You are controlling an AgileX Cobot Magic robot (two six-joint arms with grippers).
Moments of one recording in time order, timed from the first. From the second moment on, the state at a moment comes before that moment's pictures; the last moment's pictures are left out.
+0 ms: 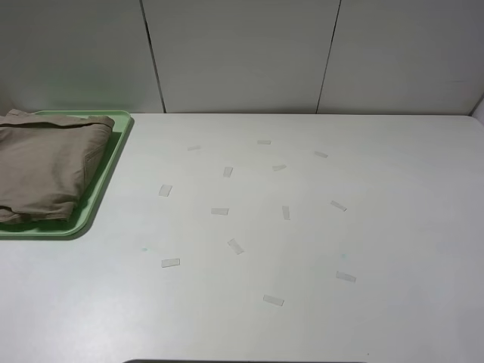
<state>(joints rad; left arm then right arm) 0.03 -0.01 -0.67 0.03 1.16 0.08 -0.02 0.20 -0.50 -0.02 1.03 -0.06</state>
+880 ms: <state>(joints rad) -0.15 -0.01 -0.49 0.03 1.07 0.00 -0.02 0.20 -0.50 -0.02 1.03 -0.06</state>
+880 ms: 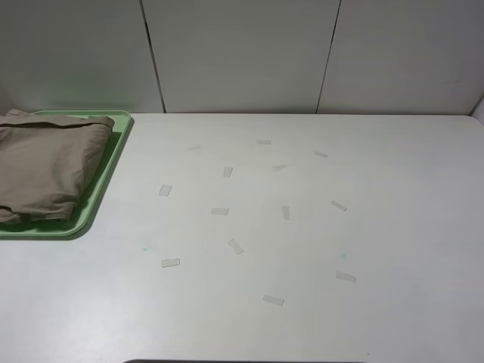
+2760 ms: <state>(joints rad) -0.17 -0.01 -0.49 0.03 1.07 0.00 -0.02 0.20 -0.50 -0.02 1.03 -0.06</state>
